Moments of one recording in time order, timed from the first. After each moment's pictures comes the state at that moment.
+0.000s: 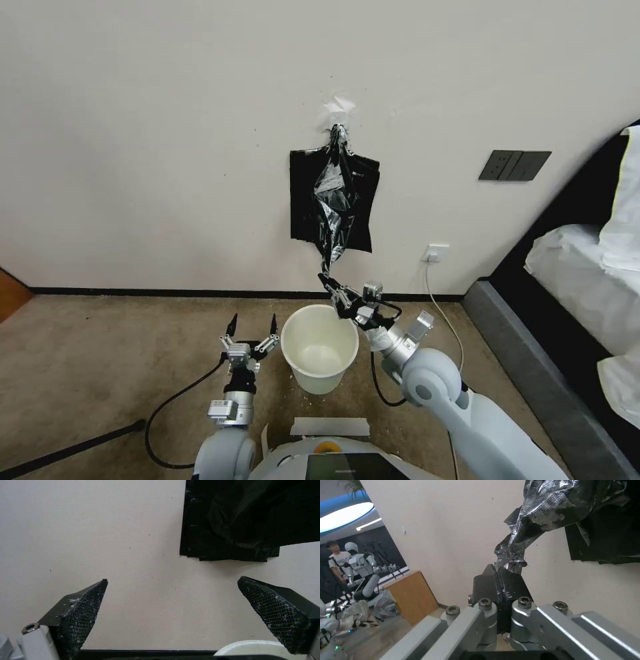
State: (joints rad) left arm 1.73 -1.48 -0.43 -2.09 -0.03 -0.33 -0.09; right arm -1.23 0.96 0.10 2.26 0.86 -0.08 -0.07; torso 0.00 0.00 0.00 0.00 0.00
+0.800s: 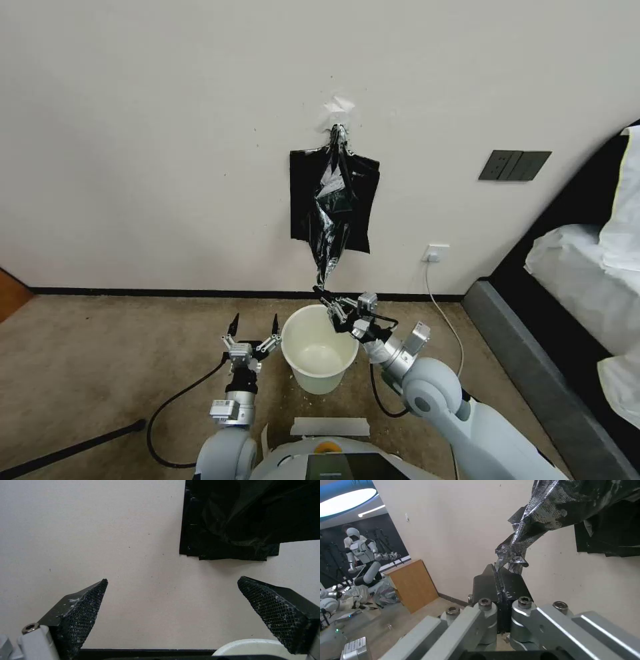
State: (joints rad) left arm 1.73 -1.48 -0.43 -2.08 -0.03 -0.33 -0.09; right arm -1.25 0.95 0.08 2.25 0.80 -0.07 -0.09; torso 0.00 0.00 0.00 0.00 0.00
